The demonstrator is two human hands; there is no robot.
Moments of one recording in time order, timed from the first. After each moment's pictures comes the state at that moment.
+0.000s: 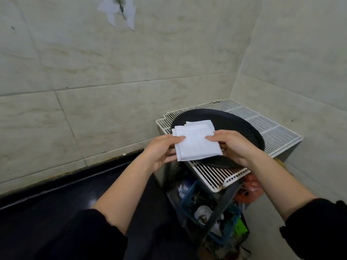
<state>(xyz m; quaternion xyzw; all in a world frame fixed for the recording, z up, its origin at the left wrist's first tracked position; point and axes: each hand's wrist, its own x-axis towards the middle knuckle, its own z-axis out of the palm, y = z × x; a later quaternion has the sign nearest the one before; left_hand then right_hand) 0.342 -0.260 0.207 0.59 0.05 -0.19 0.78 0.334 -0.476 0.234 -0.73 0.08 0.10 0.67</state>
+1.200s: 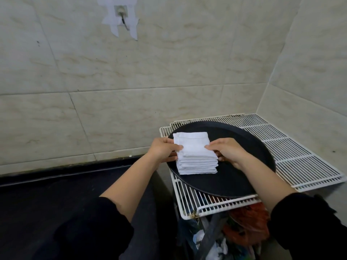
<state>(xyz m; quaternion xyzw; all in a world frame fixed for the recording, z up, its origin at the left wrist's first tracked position) 0.394 -0.335 0.201 0.69 0.19 -0.04 0.70 0.450 -0.546 0.201 -0.82 0.00 0.15 0.55</state>
